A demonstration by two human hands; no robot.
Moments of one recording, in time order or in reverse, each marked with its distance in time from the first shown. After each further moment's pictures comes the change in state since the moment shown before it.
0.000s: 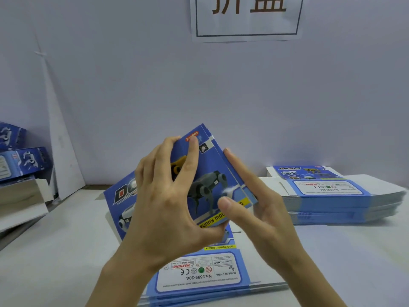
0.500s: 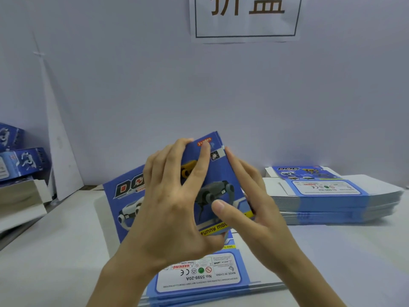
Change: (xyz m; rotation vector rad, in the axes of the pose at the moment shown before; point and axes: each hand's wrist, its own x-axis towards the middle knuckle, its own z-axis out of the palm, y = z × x) left_hand 0.001 -0.001 0.002 0.015 -0.029 0.141; right_hand -0.002 -0.001 0.007 0.060 0.018 0.013
